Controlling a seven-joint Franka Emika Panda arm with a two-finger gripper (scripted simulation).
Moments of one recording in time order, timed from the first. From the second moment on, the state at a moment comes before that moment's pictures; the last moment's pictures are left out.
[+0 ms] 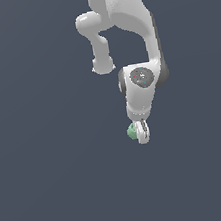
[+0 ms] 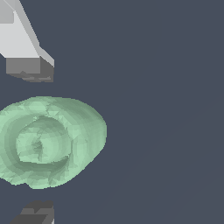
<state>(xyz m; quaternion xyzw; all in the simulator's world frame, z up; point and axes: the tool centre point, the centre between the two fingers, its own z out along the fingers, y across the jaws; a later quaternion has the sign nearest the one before) 0.006 0.105 0.081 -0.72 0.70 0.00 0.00</state>
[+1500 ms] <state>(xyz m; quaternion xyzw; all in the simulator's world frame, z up) 0.002 0.114 0.092 -0.72 0.70 0.00 0.00</state>
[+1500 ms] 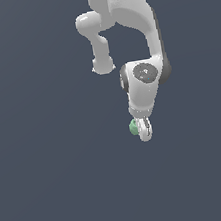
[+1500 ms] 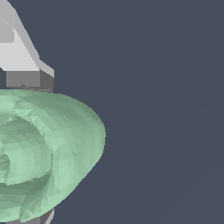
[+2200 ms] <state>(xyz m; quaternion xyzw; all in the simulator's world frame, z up) -0.013 0.154 0.232 -0.72 0.70 0.00 0.00</state>
